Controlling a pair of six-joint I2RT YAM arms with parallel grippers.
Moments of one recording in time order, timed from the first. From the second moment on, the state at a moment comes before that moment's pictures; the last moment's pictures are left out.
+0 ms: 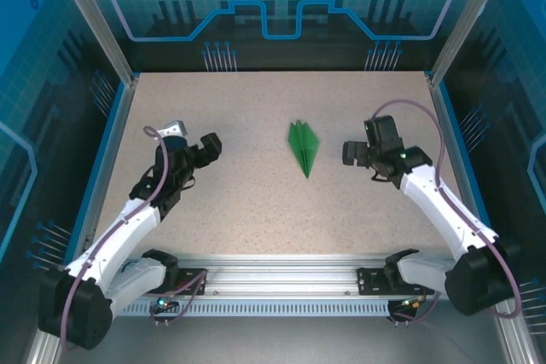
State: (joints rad) left arm -0.25 0.95 0.60 -0.13 -0.22 -0.61; right arm 0.29 1.15 0.89 -0.63 0.24 0.29
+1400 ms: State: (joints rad) left arm 0.02 1.51 0.40 0.68 0.07 -0.09; right arm 0.06 1.49 0.40 0.66 0.01 -0.05
